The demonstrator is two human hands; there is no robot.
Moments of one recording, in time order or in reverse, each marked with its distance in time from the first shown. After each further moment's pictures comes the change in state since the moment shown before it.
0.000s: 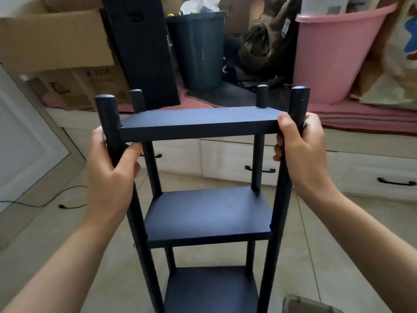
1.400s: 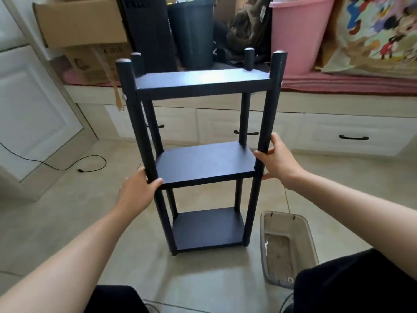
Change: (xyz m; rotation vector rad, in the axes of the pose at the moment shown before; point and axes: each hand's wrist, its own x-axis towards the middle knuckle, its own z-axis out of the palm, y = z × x) left_hand -0.196 -0.008 -0.084 0.768 -0.368 -0.417; right_hand -0.178 0.029 -0.092 -0.368 -0.292 0.362
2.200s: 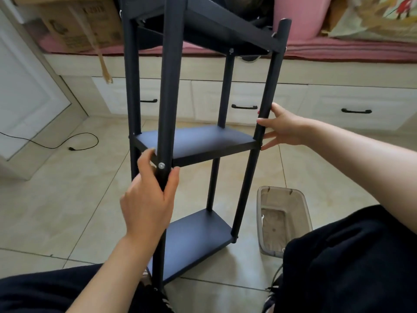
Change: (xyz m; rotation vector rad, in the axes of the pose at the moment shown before) left_hand -0.095 0.021 0.042 -0.003 0.426 0.317; right_hand 0.052 0.012 -0.022 0.123 -0.299 0.269
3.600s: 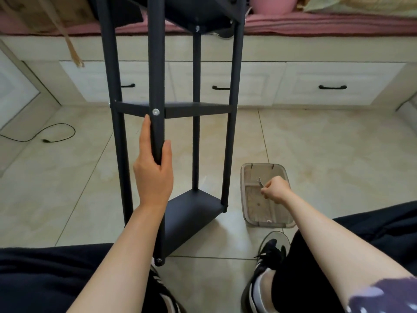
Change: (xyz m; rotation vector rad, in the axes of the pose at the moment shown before) left_hand -0.014 0.004 0.059 -0.504 0.036 0.018; right_hand -0.069 0.227 0.028 -0.635 0.252 0.340
